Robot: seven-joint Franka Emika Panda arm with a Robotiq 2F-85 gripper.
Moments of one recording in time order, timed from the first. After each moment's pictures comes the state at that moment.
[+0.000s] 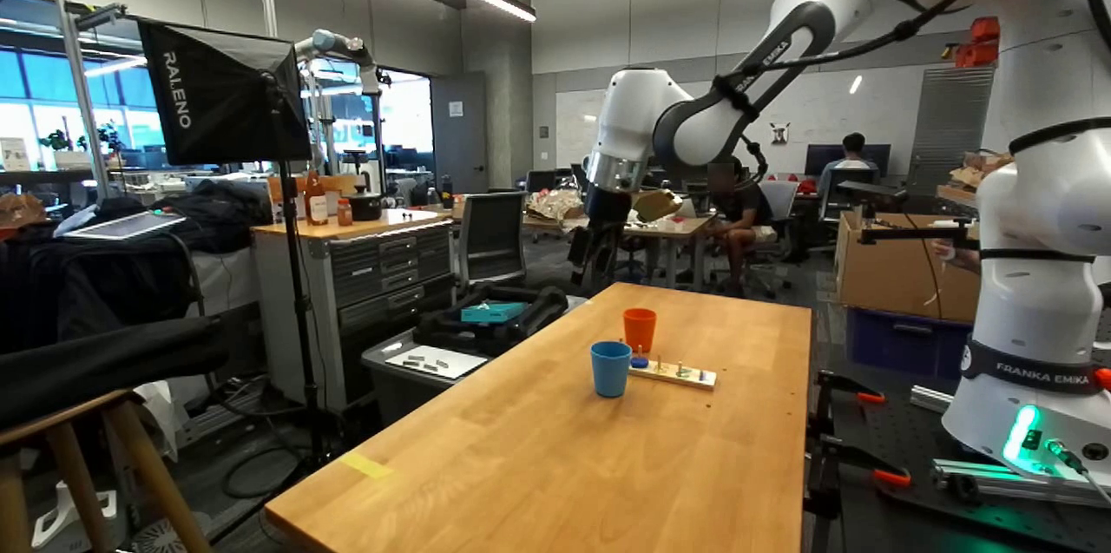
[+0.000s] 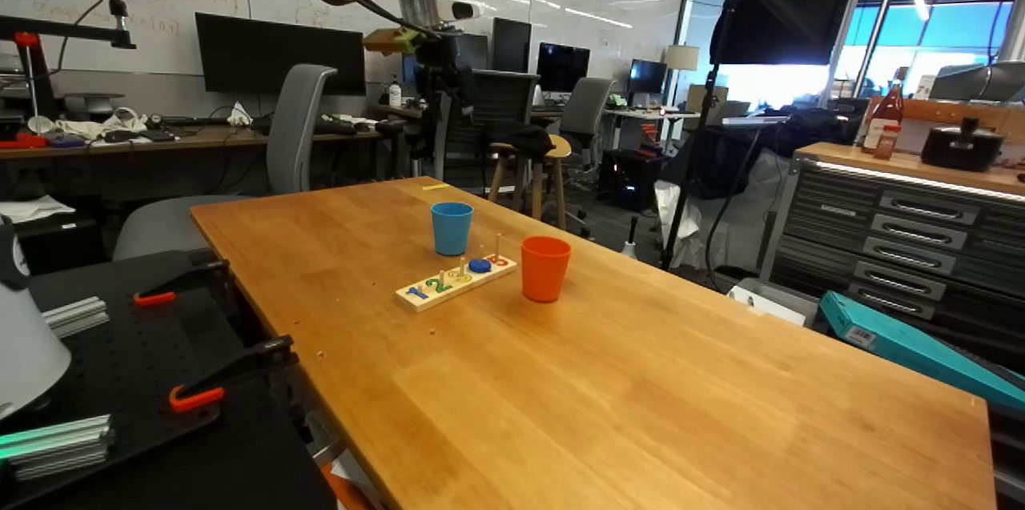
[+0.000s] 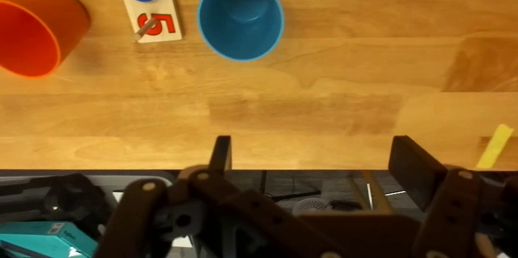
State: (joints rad) arm 0.11 0.14 0.12 -2.20 -0.24 2.59 0.41
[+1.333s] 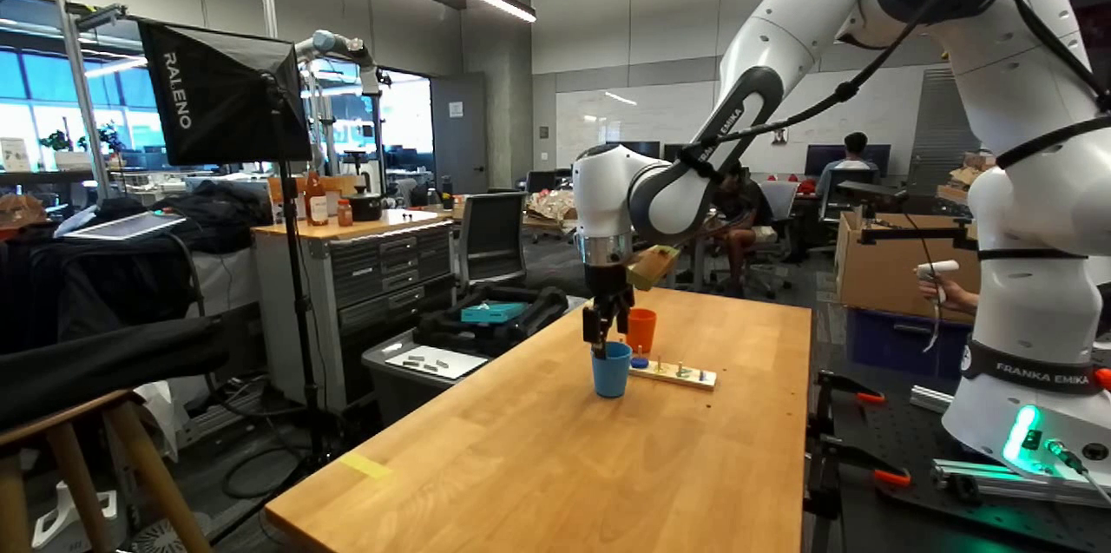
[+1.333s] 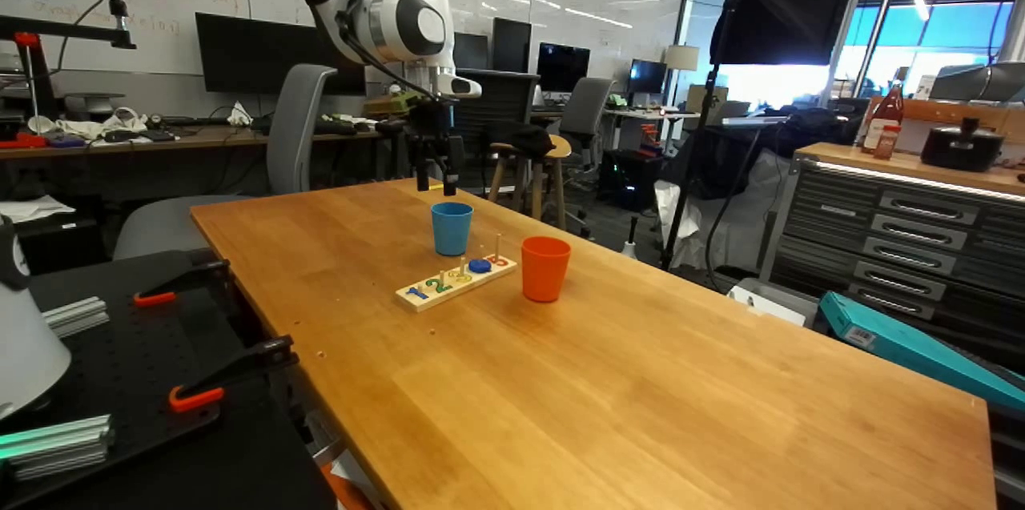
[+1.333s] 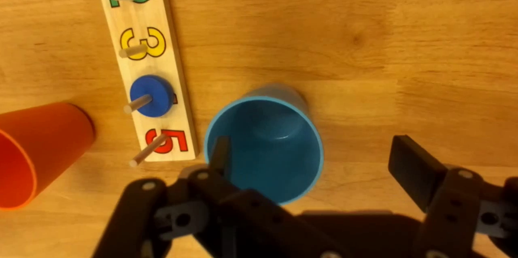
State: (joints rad) arm 0.21 0.39 0.04 -2.10 -0.28 2.42 0.49
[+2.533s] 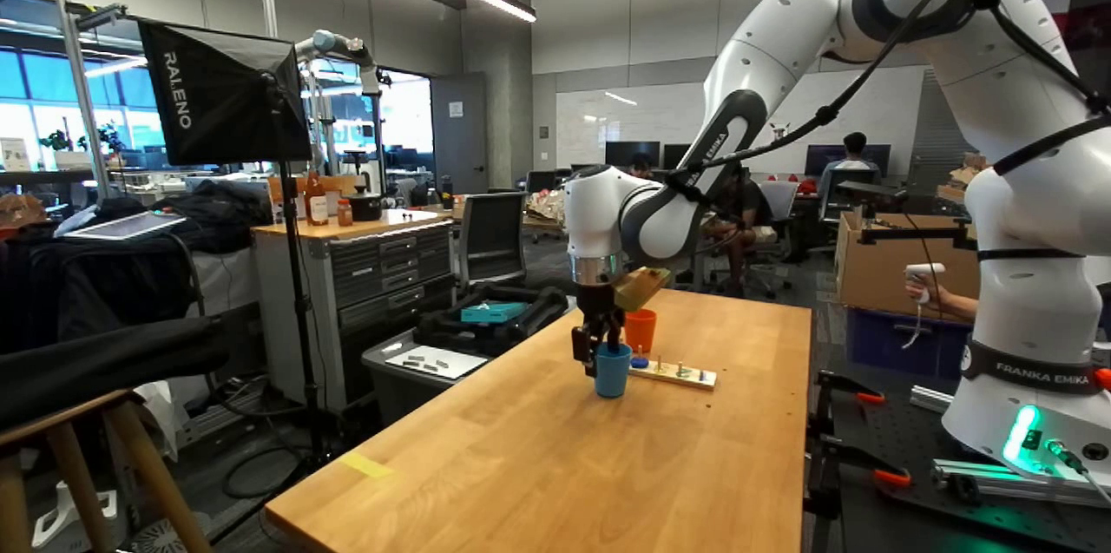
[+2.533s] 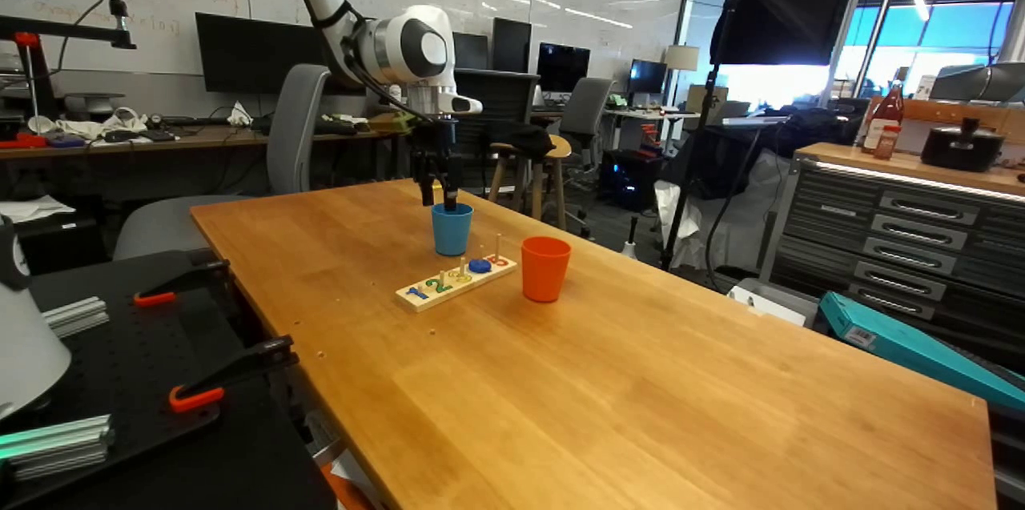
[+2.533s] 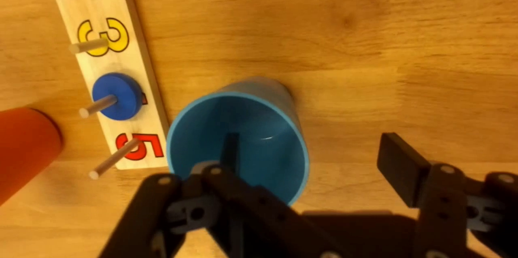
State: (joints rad) arm 0.26 0.48 0.00 -2.05 -0.28 2.48 0.55
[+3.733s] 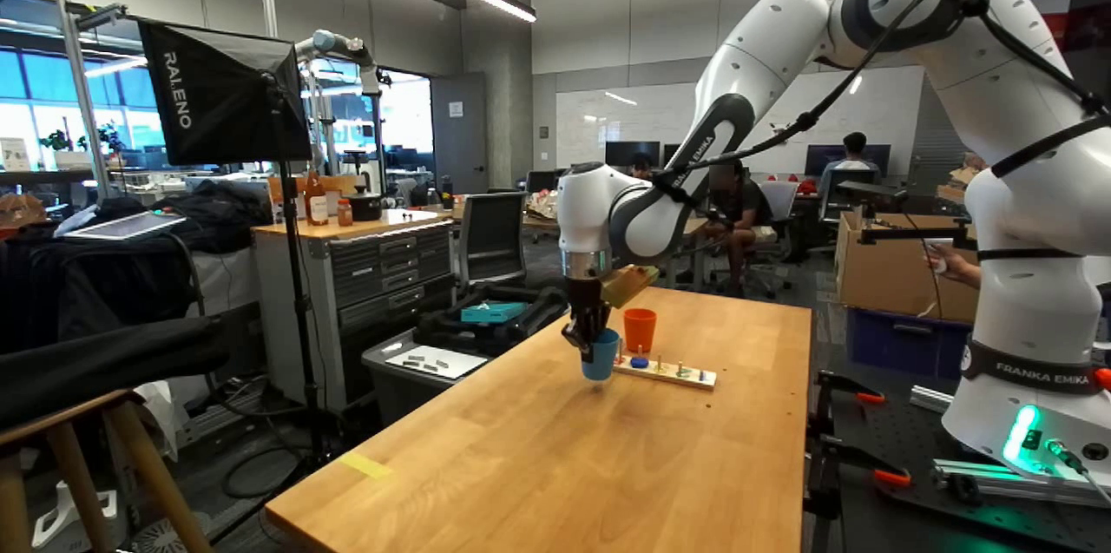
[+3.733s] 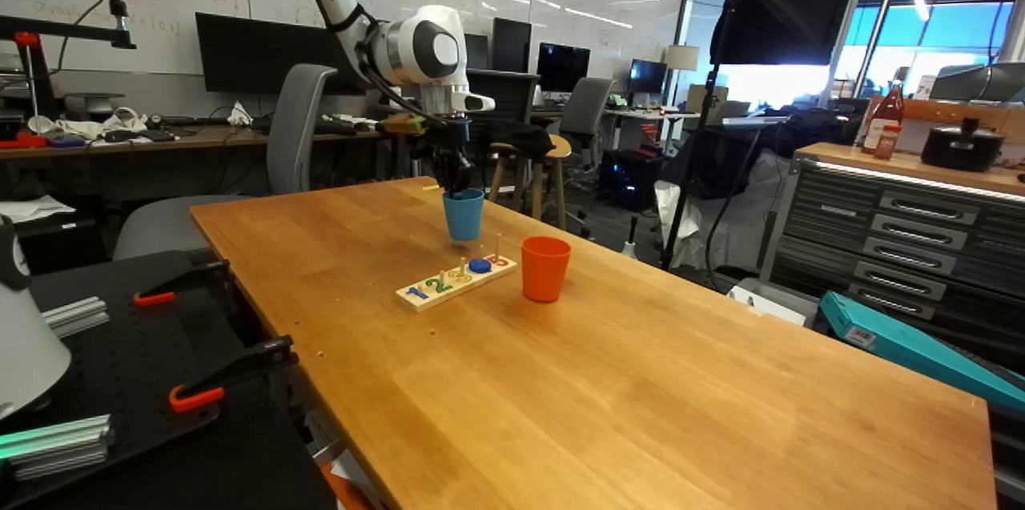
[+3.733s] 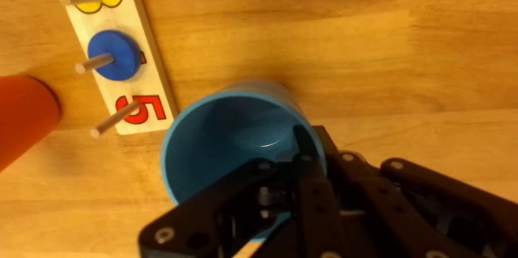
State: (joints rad) arm 0.26 0.52 -0.03 -1.98 -0.27 2.50 0.55
